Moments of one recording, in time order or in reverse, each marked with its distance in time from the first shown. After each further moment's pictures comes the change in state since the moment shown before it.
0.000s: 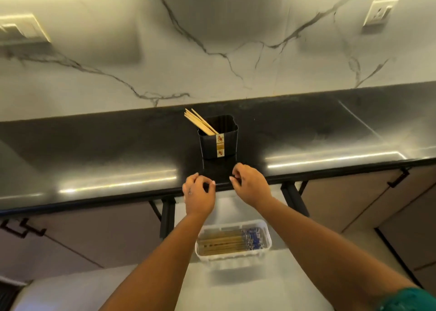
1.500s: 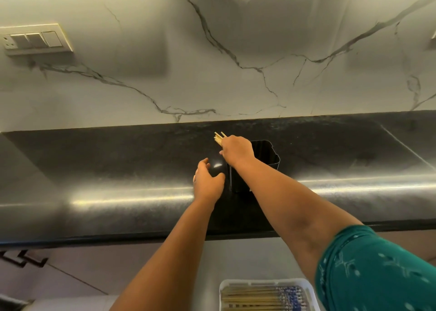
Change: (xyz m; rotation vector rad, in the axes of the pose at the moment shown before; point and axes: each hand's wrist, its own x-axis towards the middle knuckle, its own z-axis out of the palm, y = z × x) left_hand 0.170 0.012 -0.045 -0.344 0.035 -0.220; right_hand 0.249 -0.076 0.056 -0.435 -0.185 -0.036
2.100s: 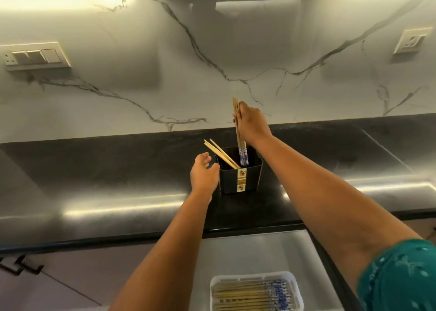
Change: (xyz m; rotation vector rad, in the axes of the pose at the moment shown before) left_hand -0.030 0.042 0.004 -0.206 0.004 0.067; right_hand -0.029 0.057 -0.109 0.521 0.345 0.071
